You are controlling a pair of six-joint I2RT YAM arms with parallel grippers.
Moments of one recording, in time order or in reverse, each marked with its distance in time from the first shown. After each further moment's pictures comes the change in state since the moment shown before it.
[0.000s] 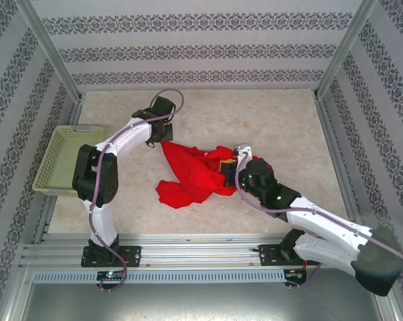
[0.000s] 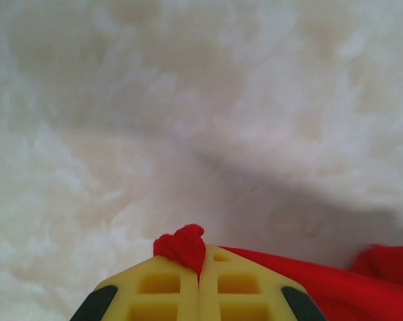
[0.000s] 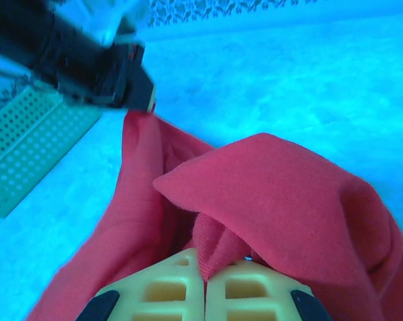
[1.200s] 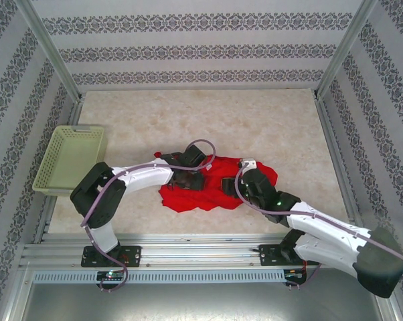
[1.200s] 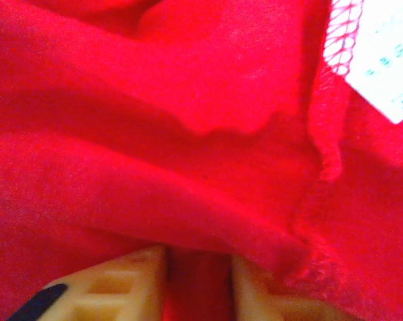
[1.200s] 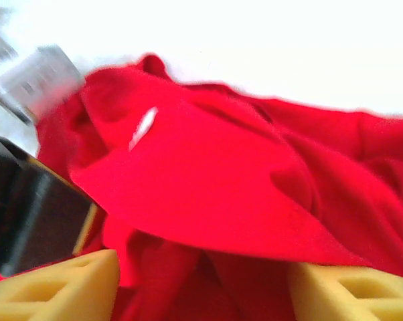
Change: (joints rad) left arm -0.409 -0.166 -0.438 0.261 0.293 -0.174; right arm 0.032 -0.003 -0.047 -0.228 0.107 0.091
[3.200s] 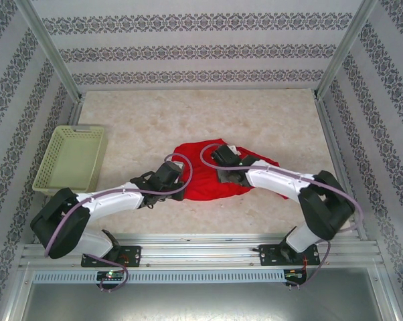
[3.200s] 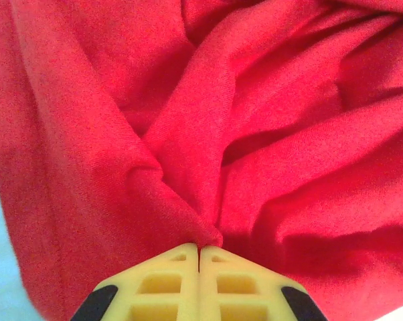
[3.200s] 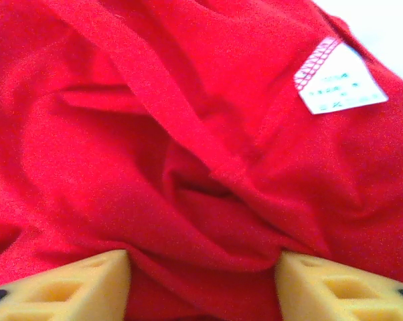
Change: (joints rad) left arm 0.020 -0.369 -0.435 0.309 -0.118 0.081; right arm -0.055 0.642 0.500 -0.394 0.177 -0.074
